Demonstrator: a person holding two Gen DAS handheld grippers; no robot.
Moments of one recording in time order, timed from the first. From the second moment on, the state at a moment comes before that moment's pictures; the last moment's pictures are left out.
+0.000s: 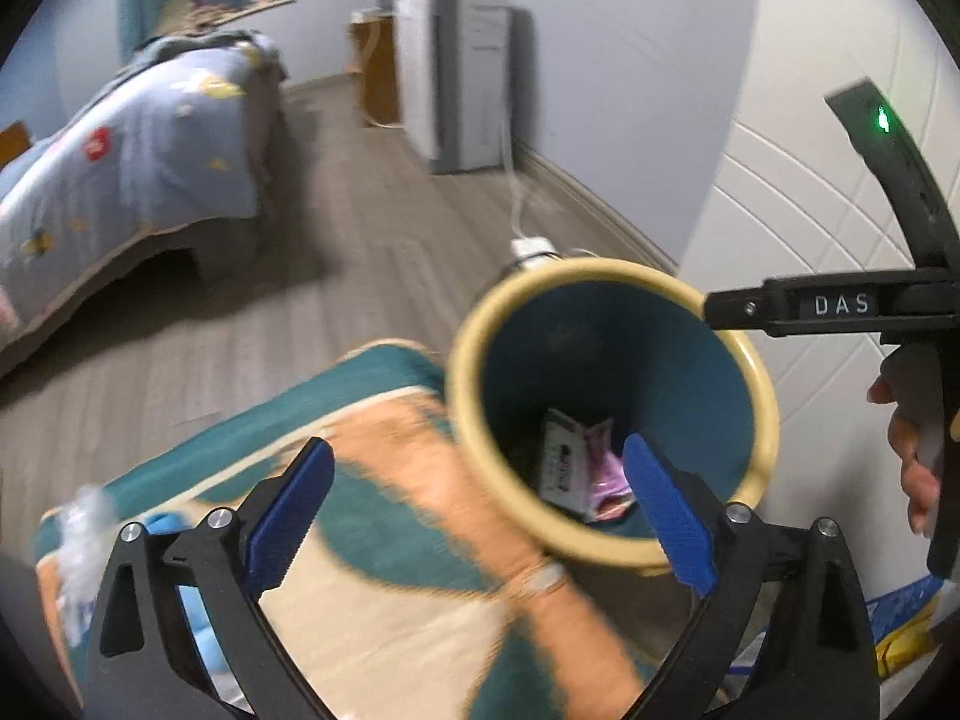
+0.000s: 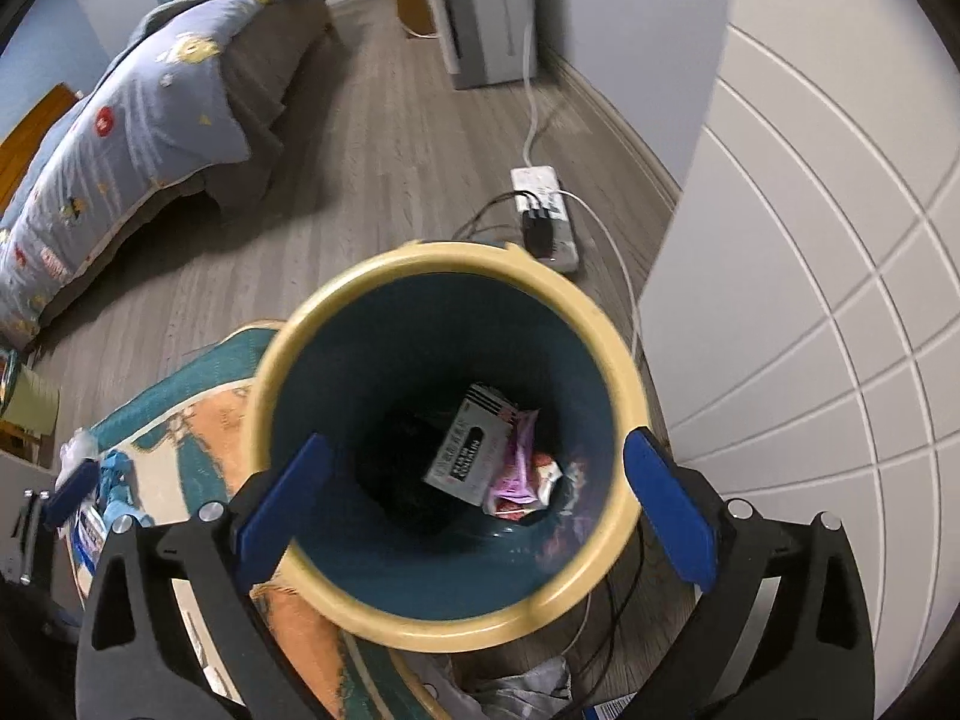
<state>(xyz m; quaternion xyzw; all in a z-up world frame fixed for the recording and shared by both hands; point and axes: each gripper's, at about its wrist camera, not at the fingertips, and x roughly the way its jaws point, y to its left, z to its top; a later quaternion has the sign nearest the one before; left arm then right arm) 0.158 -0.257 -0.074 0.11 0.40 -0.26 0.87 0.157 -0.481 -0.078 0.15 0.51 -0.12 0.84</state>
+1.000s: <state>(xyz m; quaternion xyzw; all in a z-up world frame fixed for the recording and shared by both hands) 0.013 -0.014 -0.035 0.04 0.41 -0.04 0.91 0.095 -0.261 -0.013 0.06 0.46 0.01 0.88</state>
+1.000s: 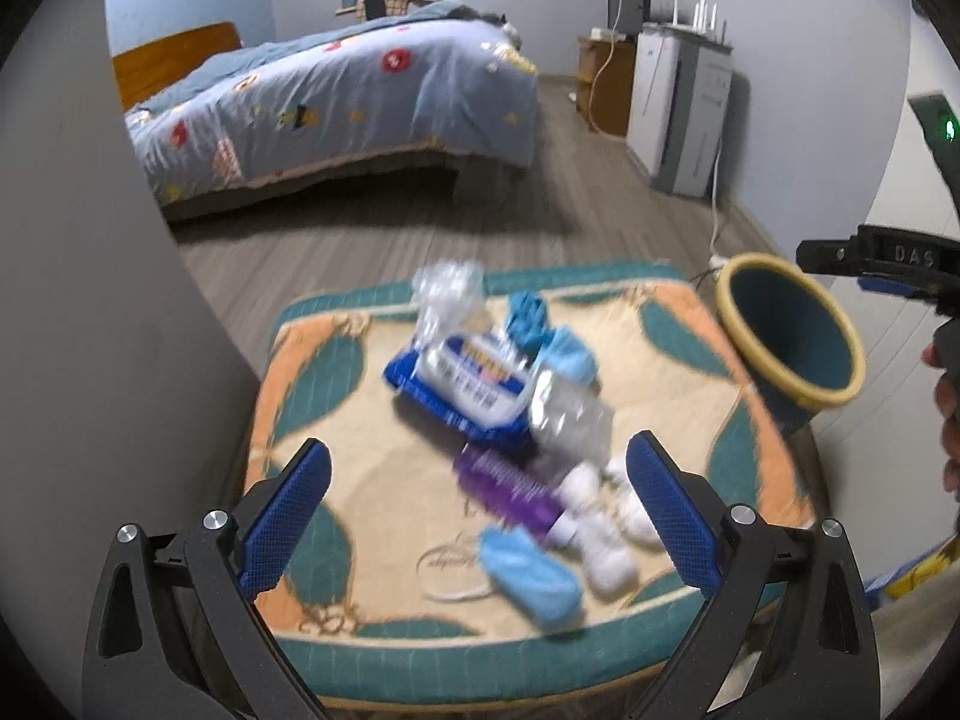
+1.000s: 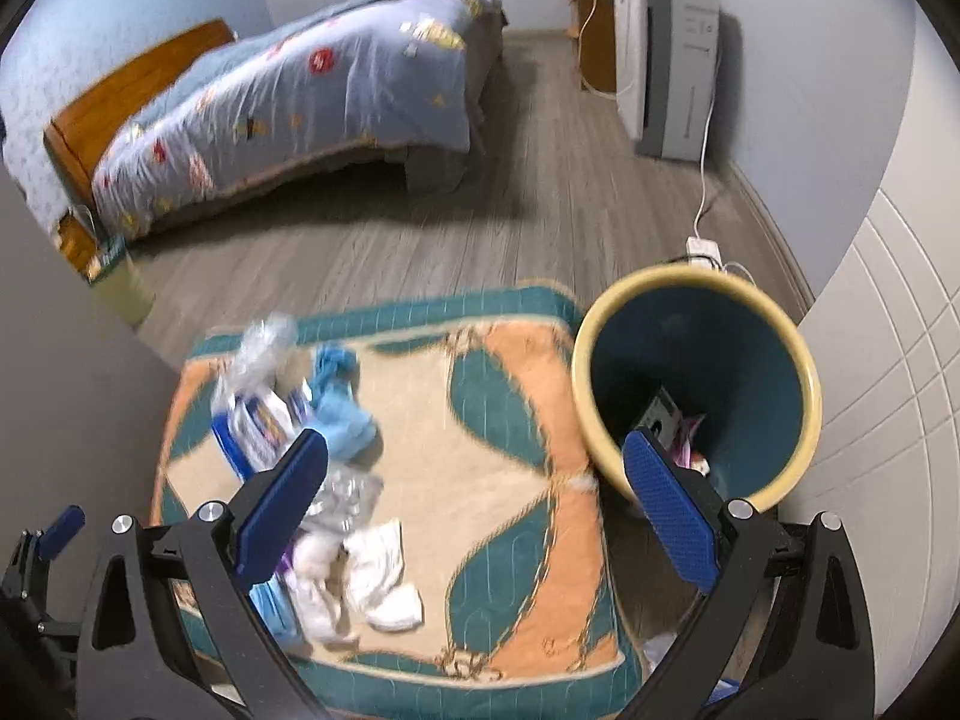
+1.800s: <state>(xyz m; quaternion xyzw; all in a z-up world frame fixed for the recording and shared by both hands) 0.010 -0.032 -0.153 0.05 0.56 -0.11 0.82 0.077 -0.196 -0.089 0.00 0.53 0.01 0.85</state>
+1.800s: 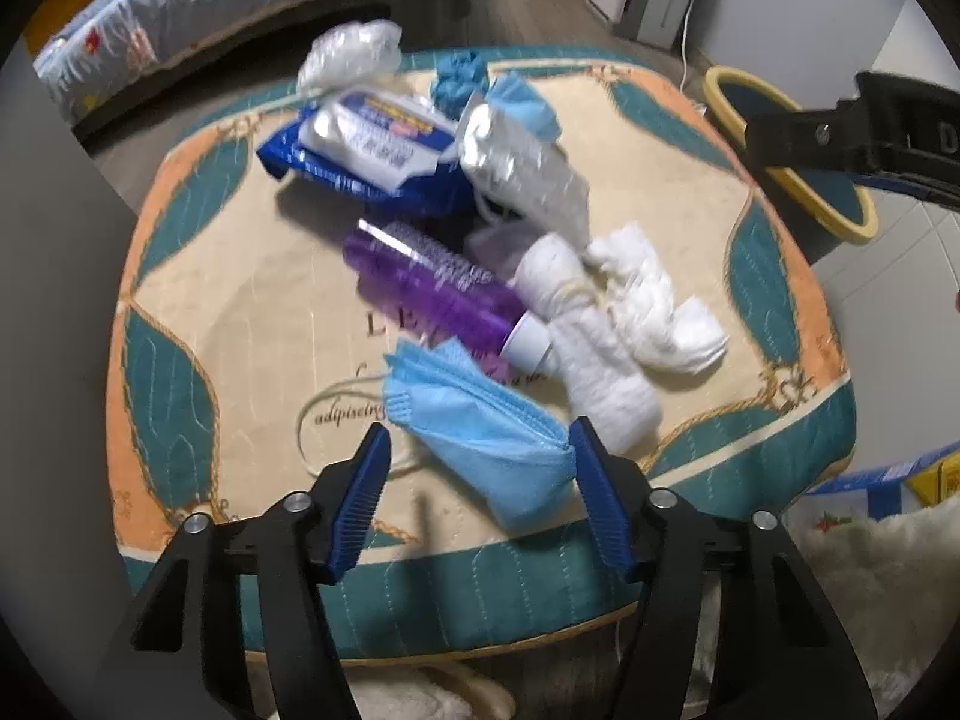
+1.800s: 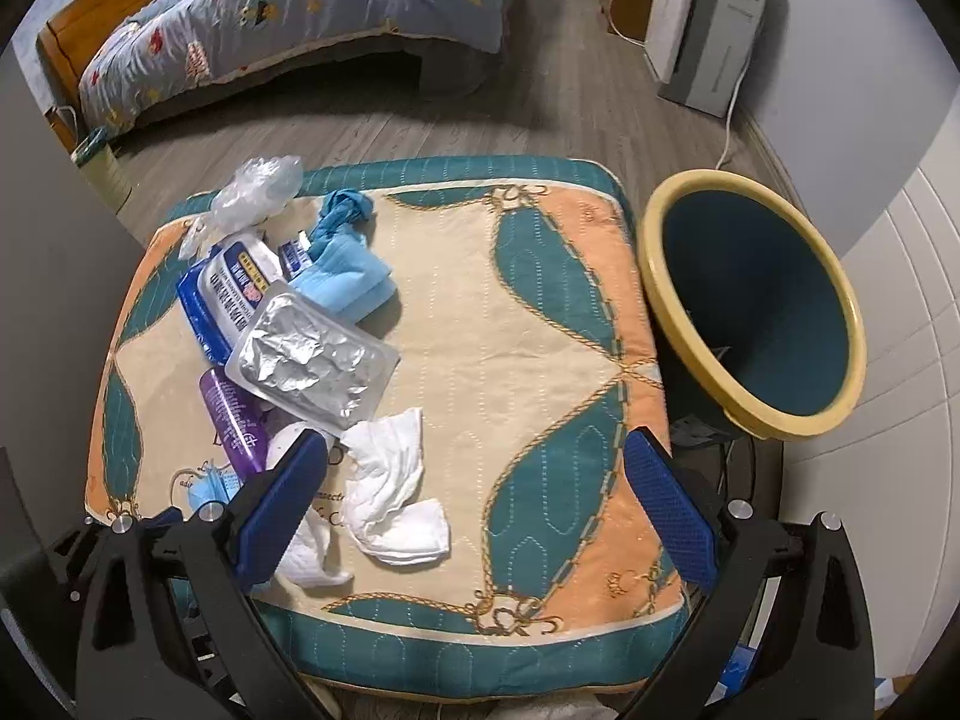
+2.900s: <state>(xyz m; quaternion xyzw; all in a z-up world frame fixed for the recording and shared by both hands) 0.038 0.028 -0.154 0.04 0.57 -0.05 0.82 0.089 -0.127 -0.152 0.06 0.61 0.09 0.78</state>
